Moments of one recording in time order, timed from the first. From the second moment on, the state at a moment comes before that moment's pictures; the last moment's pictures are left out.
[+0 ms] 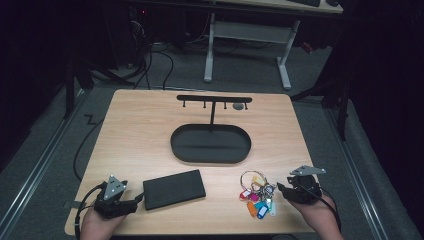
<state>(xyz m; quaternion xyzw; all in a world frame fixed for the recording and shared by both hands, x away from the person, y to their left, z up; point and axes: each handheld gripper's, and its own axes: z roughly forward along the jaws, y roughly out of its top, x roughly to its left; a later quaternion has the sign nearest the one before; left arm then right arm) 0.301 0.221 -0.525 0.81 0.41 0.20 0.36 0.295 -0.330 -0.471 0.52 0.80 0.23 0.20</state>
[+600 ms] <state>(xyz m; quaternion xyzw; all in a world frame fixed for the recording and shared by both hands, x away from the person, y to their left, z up) 0.299 0.217 -0.525 0.83 0.38 0.20 0.35 0.327 -0.325 -0.455 0.54 0.81 0.19 0.14</state>
